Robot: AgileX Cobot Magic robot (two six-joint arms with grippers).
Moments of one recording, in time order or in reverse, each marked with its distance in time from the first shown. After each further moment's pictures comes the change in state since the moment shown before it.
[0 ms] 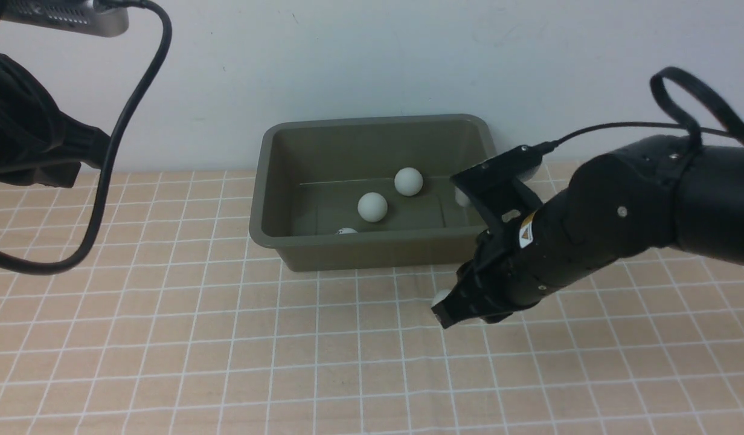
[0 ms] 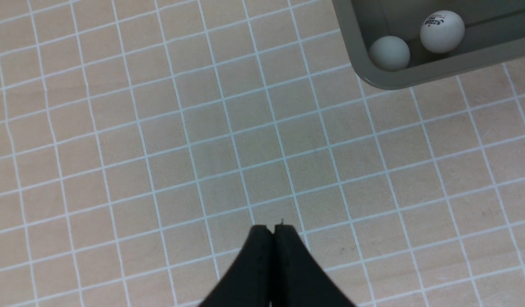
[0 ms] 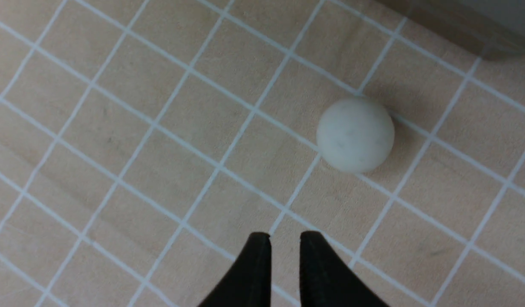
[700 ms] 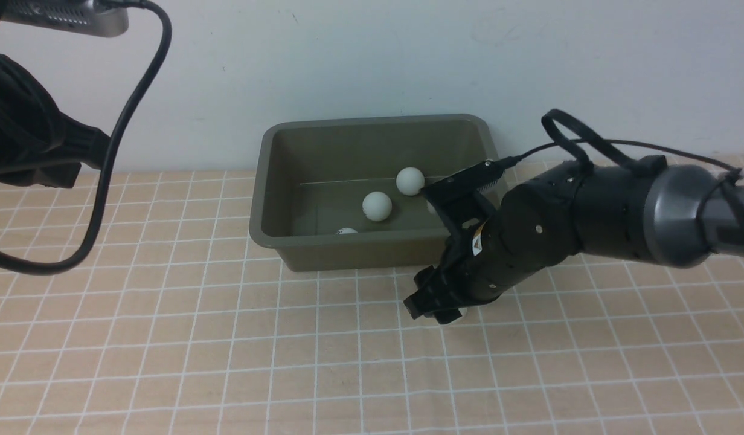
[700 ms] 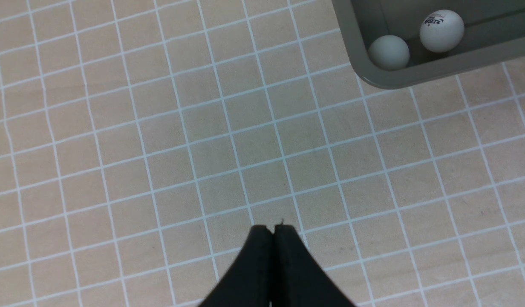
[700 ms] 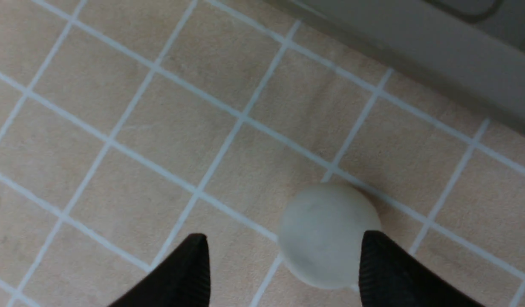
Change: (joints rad) right arm 0.000 0.208 -0.082 -0.120 -0.133 0.127; left arm 0.000 0.000 0.000 0.000 0.005 0.000
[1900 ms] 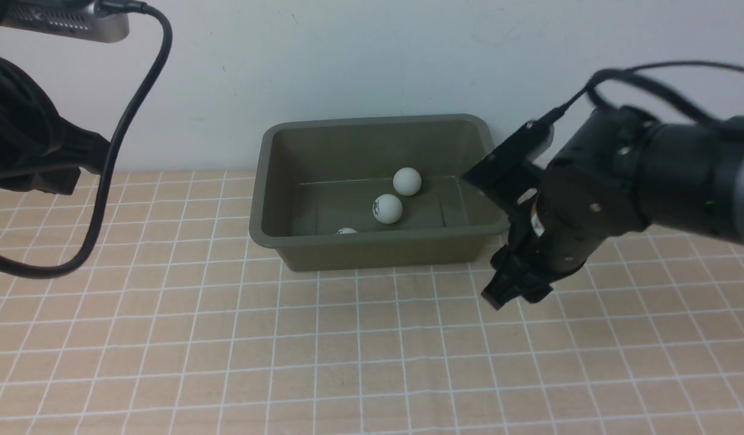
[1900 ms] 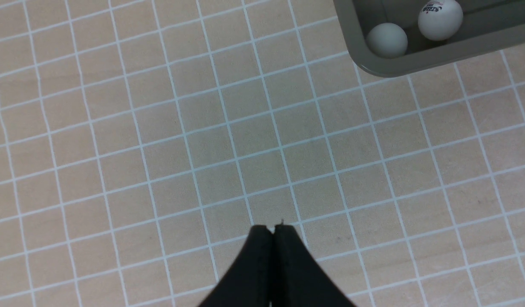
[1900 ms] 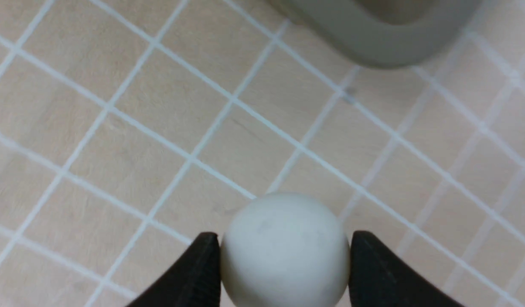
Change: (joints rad) right arm 0.000 -0.193 -0.010 -0.343 0.335 0.040; left arm 0.000 0.000 0.000 0.000 0.019 0.000
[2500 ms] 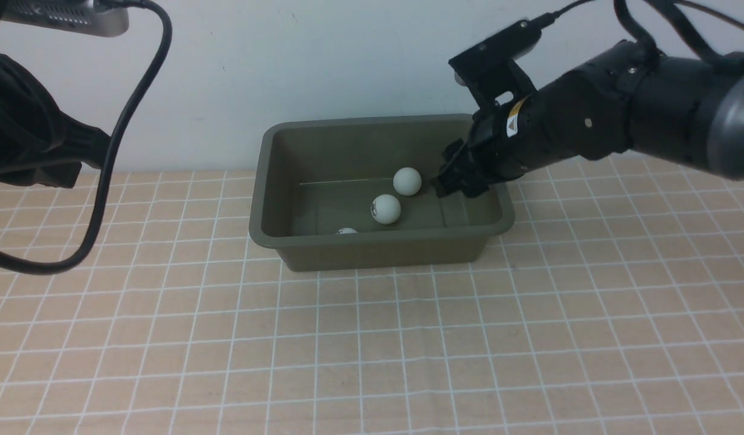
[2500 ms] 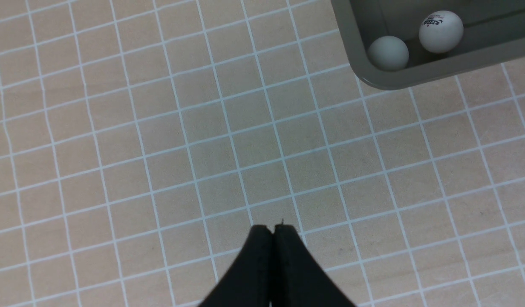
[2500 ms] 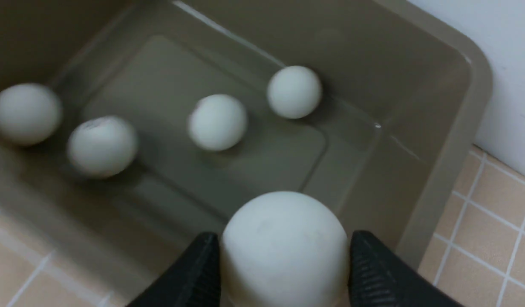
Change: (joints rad) right arm -0.128 0.189 -0.253 0.243 -0.335 -0.124; left arm 0.000 0.000 0.000 0.000 -0.023 0.000
